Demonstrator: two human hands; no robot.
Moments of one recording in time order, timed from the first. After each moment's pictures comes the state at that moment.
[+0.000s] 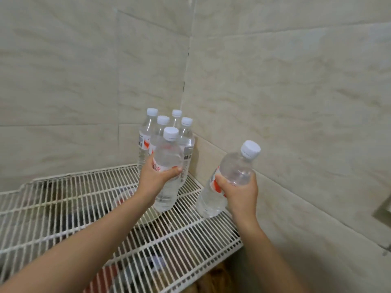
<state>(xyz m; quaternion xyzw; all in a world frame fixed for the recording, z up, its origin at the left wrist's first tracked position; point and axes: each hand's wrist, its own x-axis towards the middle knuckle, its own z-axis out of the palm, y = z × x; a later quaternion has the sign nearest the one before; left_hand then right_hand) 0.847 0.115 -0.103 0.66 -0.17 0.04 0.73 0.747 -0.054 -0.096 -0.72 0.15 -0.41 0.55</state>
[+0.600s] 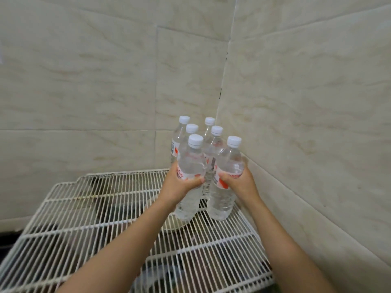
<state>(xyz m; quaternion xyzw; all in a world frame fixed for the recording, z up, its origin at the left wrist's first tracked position) 0.854 0.106 -0.102 0.70 -0.12 0.06 0.70 0.862 -0.078 -0.100 -0.81 -0.01 -0.20 0.55</state>
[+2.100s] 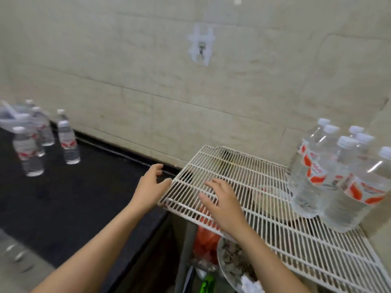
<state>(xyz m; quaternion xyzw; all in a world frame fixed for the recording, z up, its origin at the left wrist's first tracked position) 0.599 0.331 -0.156 0.78 0.28 0.29 0.48 0.694 0.151 -0.152 -0.83 -0.44 -0.04 0.34</state>
